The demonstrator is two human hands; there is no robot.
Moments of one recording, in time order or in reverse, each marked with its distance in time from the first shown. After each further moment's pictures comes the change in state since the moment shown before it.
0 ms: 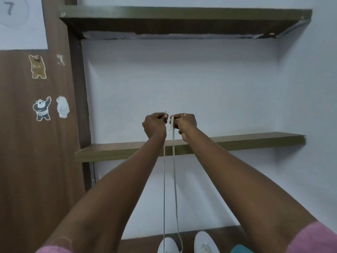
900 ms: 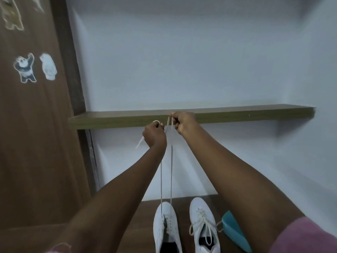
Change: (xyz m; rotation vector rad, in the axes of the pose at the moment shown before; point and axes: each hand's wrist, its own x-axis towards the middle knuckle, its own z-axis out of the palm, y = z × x) left_hand -0.042 -0.122 -0.005 0.121 0.052 -0.219; right_hand -0.006 0.084 0.012 0.321 -0.009 0.399
